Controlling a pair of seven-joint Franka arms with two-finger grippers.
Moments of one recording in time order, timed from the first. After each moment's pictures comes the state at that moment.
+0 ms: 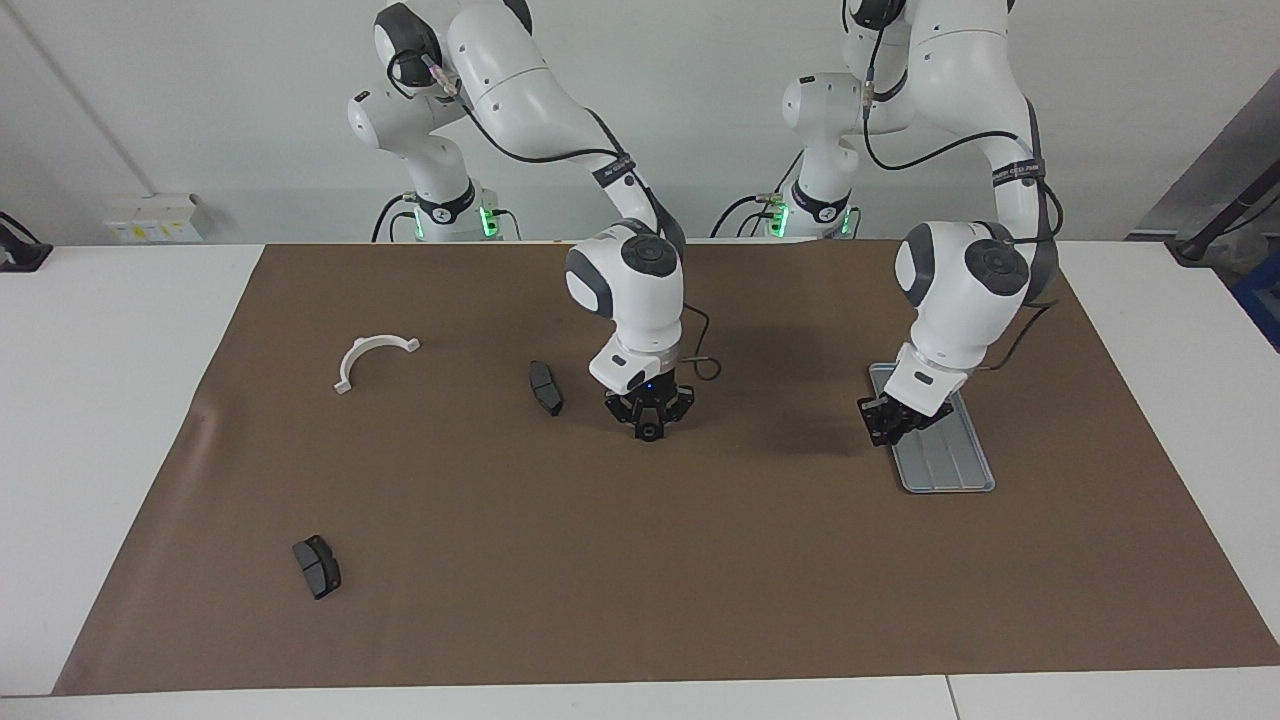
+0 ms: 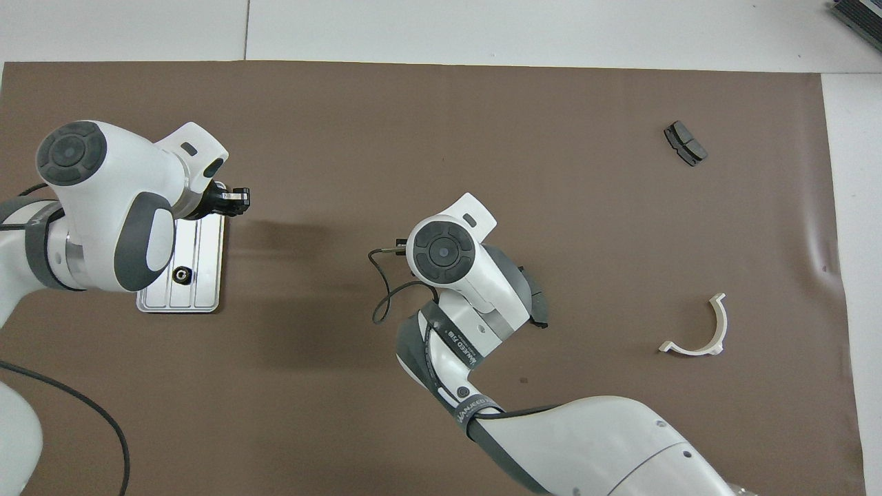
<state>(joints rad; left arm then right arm) -0.08 0.27 -0.07 -1.92 -0.01 2.28 -0.14 0.67 0.55 -0.06 -1.71 -0.09 2.41 0.72</state>
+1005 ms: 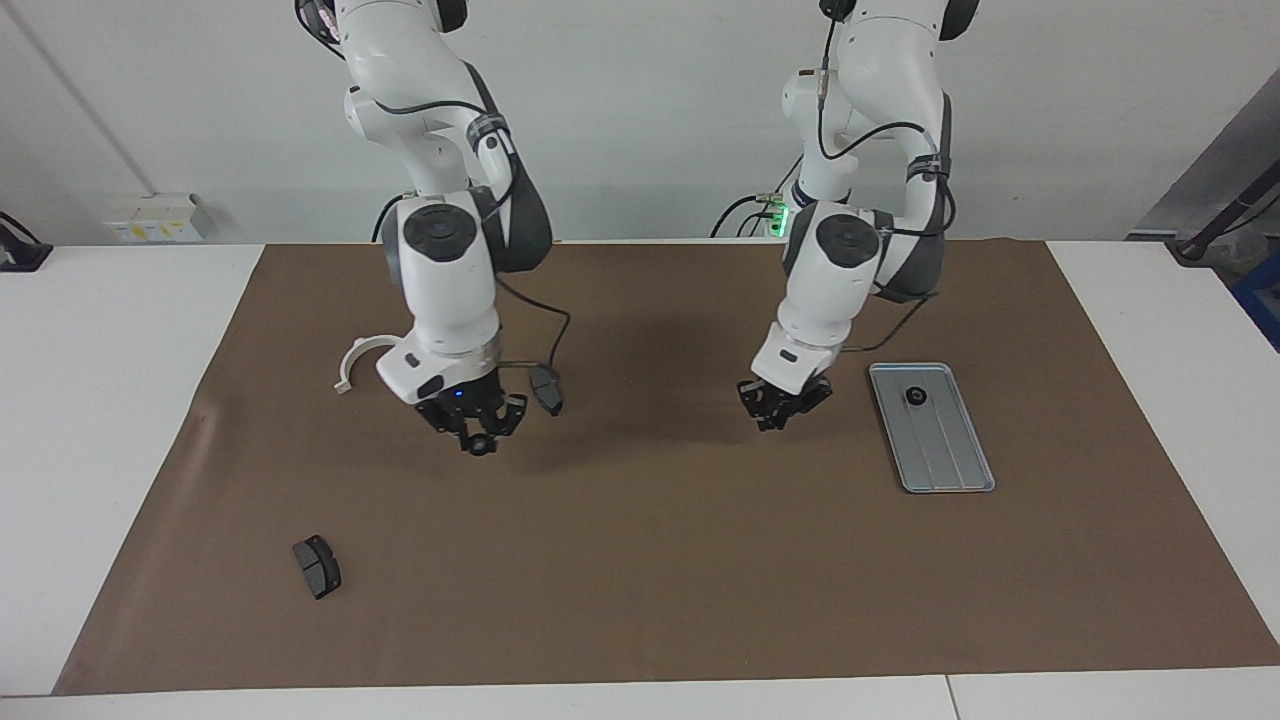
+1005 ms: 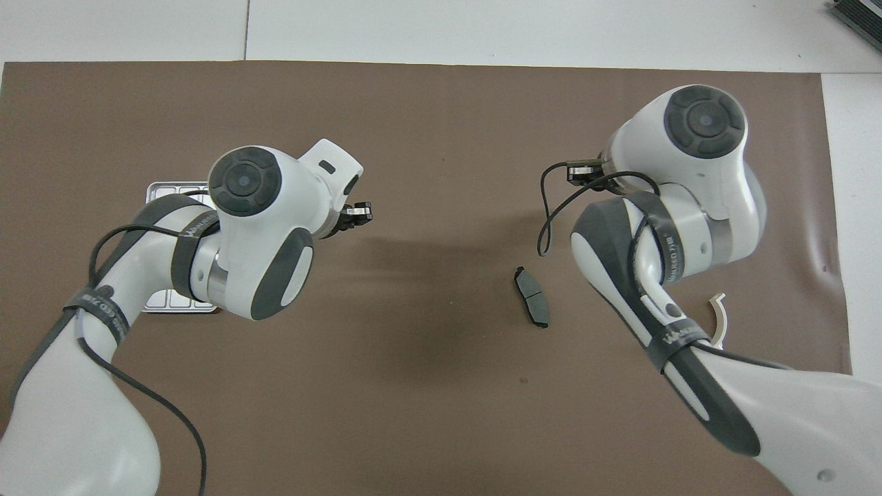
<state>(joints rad) -0.41 0.31 -0.09 -1.84 -0.01 2.27 -0.53 0.27 0.34 -0.09 -1.70 -0.07 2.14 0.27</state>
